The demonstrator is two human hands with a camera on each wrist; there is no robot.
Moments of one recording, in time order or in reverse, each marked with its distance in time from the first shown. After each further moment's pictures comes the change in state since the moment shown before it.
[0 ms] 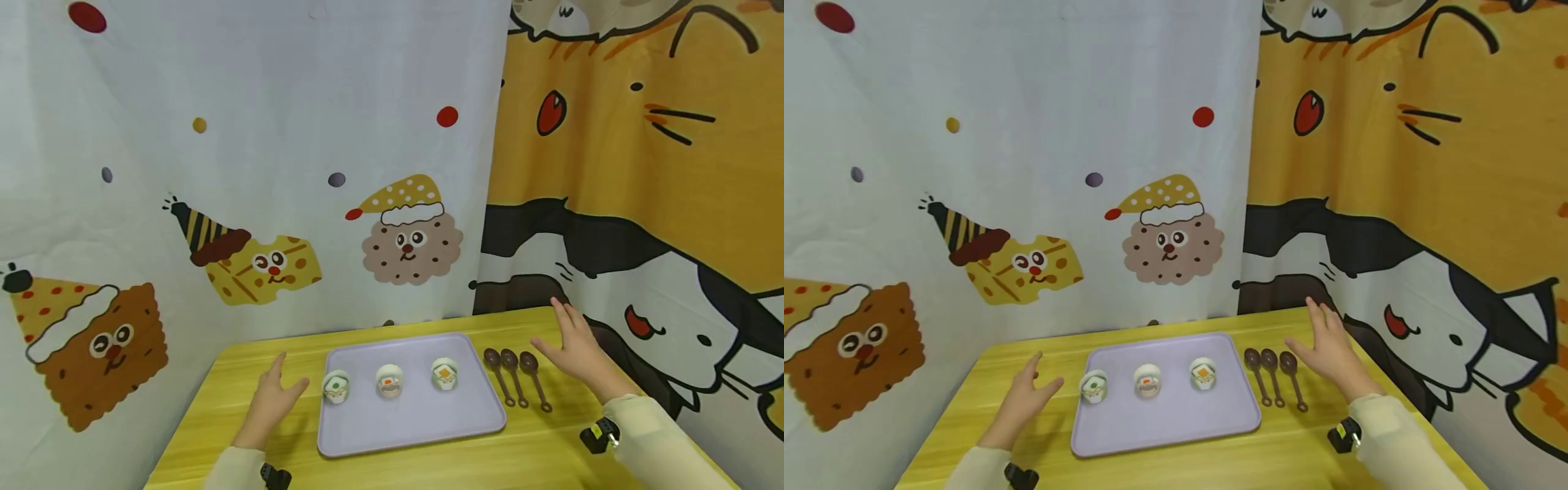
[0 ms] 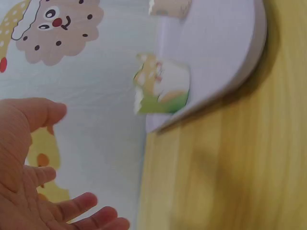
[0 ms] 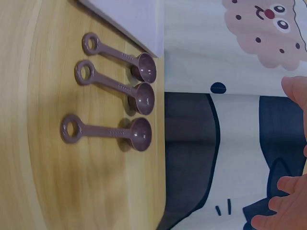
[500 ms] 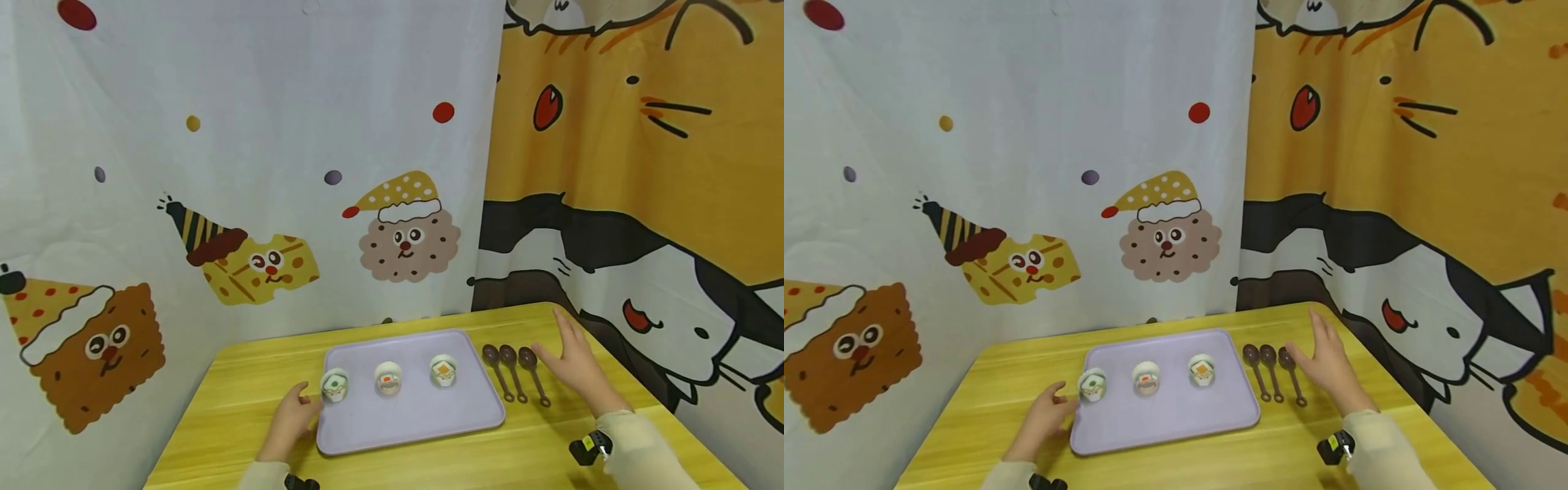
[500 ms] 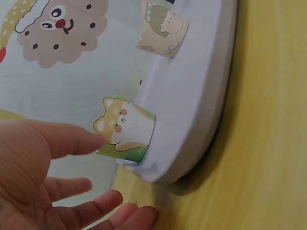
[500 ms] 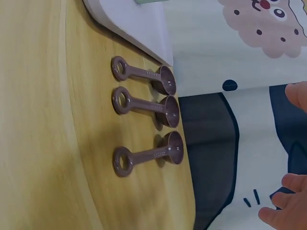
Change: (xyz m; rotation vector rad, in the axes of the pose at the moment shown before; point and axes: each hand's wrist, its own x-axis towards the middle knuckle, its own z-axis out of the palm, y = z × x) left_hand -0.012 0.002 0.052 -0.215 -0.011 -0.152; right_hand -0.021 0.011 0.028 0.129 0.058 0.098
